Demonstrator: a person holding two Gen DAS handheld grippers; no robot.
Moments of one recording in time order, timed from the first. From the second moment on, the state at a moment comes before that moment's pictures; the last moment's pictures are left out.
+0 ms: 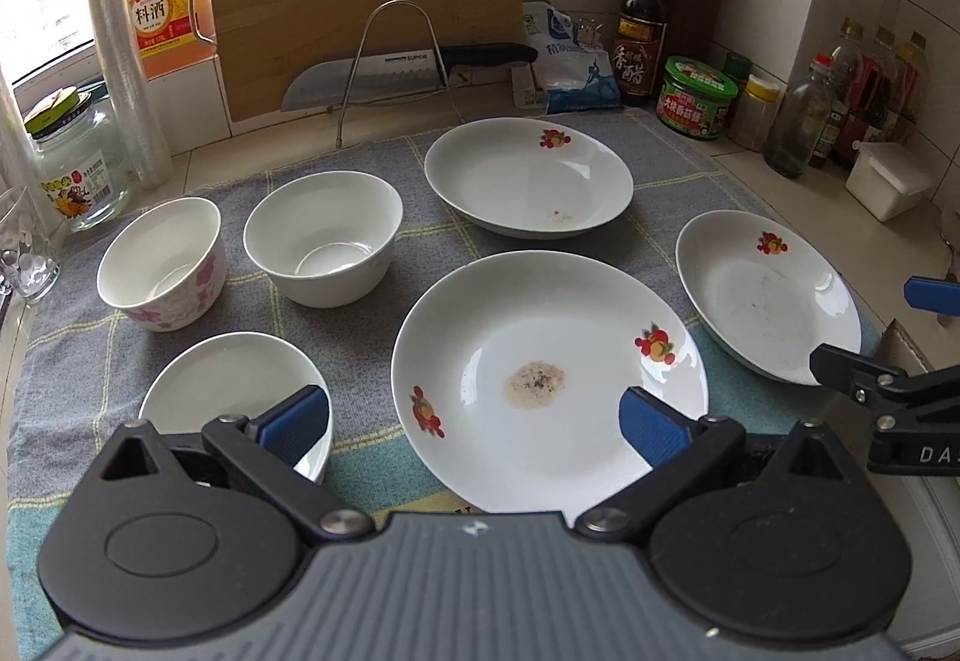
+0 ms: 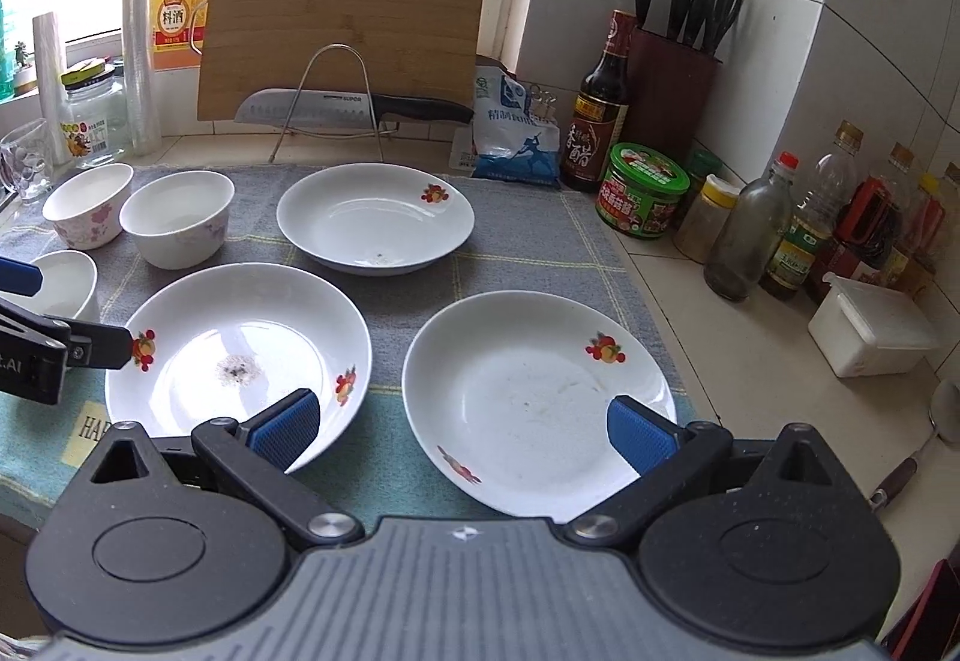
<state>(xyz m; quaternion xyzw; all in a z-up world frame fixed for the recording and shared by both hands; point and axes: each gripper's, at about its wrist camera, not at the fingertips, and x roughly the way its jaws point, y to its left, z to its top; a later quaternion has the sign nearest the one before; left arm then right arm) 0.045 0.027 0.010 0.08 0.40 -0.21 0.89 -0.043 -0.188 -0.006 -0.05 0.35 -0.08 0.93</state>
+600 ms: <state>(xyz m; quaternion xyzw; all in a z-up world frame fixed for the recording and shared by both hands) 0.072 -0.046 0.010 0.11 0.40 -0.27 0.87 -0.030 -0.273 -0.099 0.00 0.39 -0.04 0.92</state>
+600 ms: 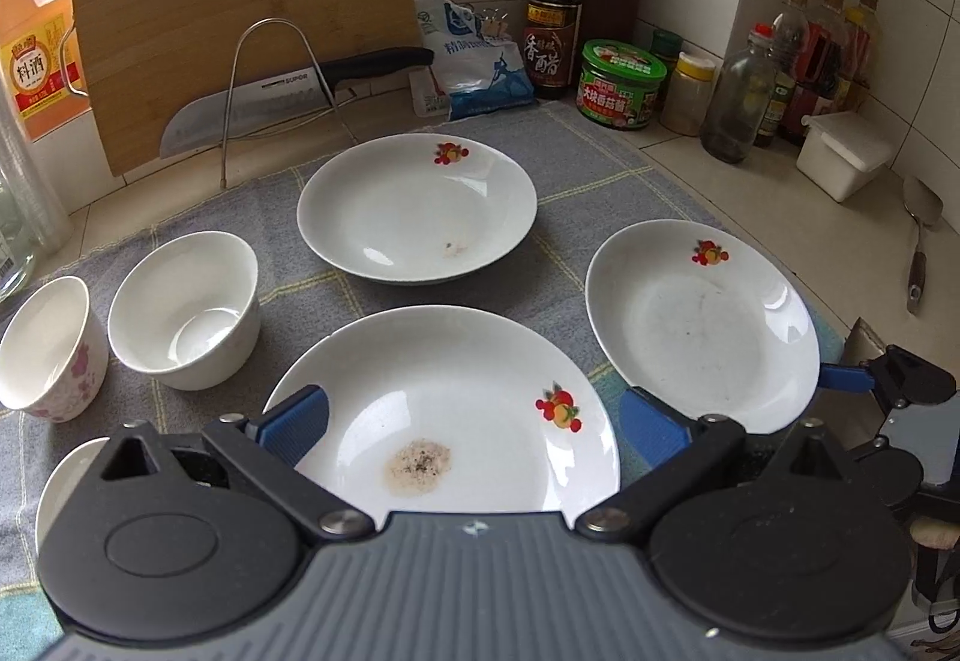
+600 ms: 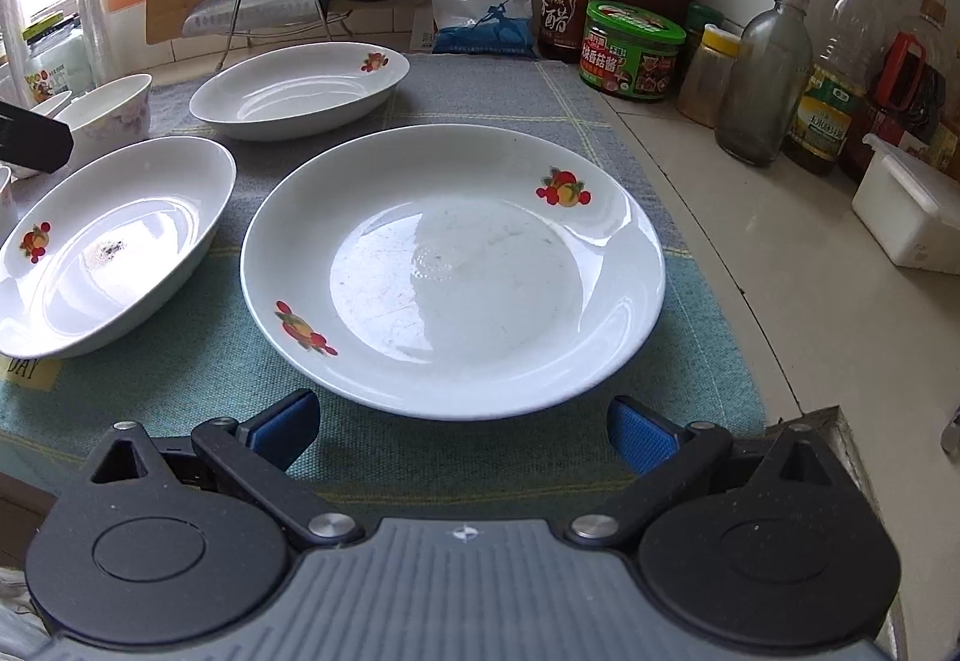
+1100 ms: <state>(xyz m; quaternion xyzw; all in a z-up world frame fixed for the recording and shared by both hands) 0.110 -0.125 0.010 0.15 0.39 -0.36 0.84 -0.023 -0.294 -0.111 -0.02 0.35 0.03 0.94</state>
